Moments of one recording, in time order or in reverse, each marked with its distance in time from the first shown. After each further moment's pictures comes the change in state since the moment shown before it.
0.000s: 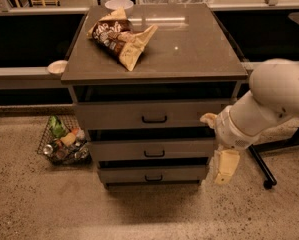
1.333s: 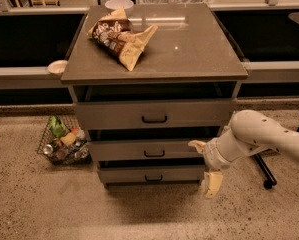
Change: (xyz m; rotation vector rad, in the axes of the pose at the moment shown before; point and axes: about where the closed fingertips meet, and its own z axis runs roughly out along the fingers) arm 0.062 -0.018 0.161 -0.053 -0.132 -0.125
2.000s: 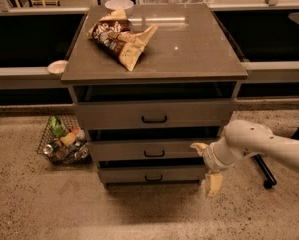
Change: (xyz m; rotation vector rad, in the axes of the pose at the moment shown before) arm 0.054 -0.021 0.037 0.047 0.113 -0.059
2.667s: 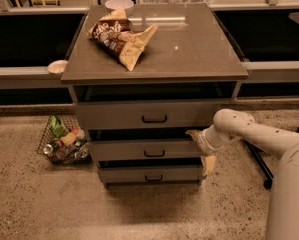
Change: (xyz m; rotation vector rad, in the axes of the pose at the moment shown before) arm 0.047 -0.095 0.056 0.046 0.053 -0.168
